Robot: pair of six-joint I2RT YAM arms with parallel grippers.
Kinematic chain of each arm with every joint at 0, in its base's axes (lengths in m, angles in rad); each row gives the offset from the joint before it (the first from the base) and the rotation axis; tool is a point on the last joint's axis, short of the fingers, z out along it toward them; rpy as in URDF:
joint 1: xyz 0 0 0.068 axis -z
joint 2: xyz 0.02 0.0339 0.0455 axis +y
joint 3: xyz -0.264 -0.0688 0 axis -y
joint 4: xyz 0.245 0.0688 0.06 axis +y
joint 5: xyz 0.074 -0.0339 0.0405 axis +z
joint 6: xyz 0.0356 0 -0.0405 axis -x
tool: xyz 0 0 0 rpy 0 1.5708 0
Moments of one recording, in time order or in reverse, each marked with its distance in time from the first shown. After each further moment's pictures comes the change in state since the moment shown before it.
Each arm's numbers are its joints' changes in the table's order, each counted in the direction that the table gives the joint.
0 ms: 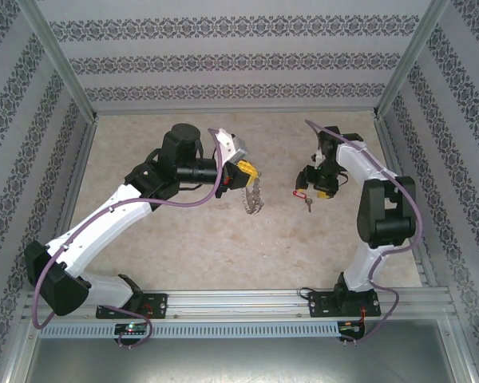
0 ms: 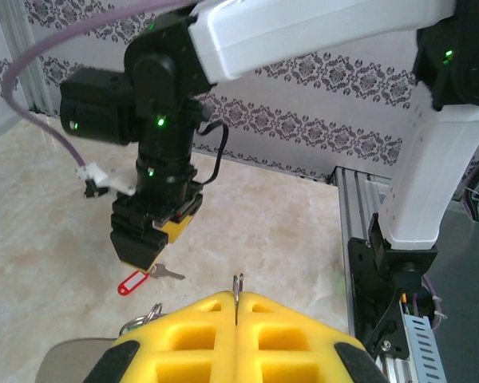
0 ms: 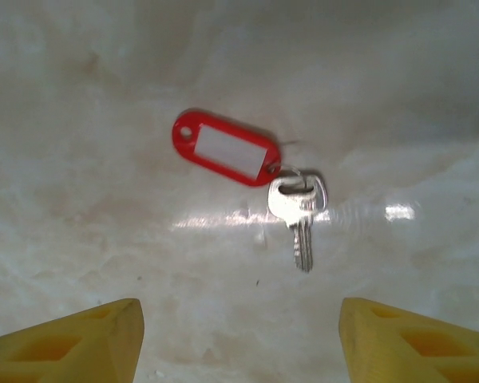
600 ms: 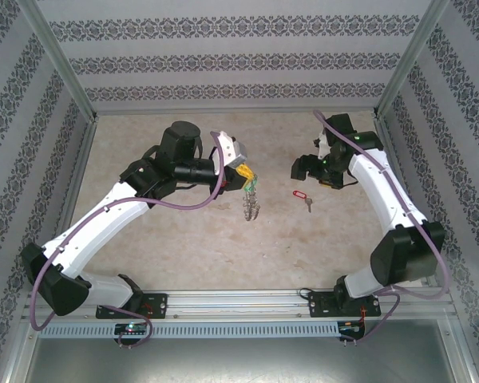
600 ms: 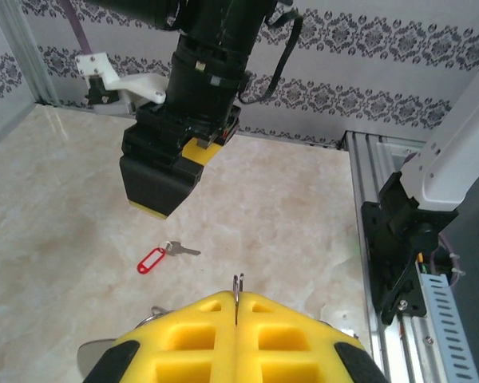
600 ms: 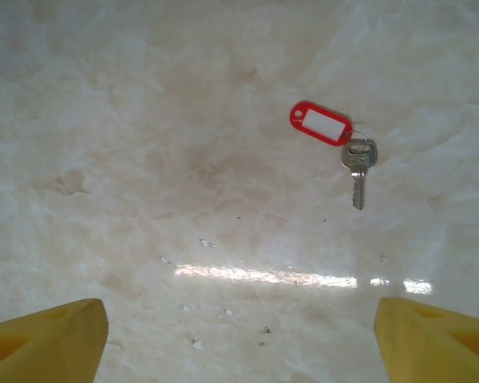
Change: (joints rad) left arm 0.000 0.000 0.071 0.164 0.018 -0.141; right arm -0.074 -0.333 0.046 0.104 0.004 -0.037
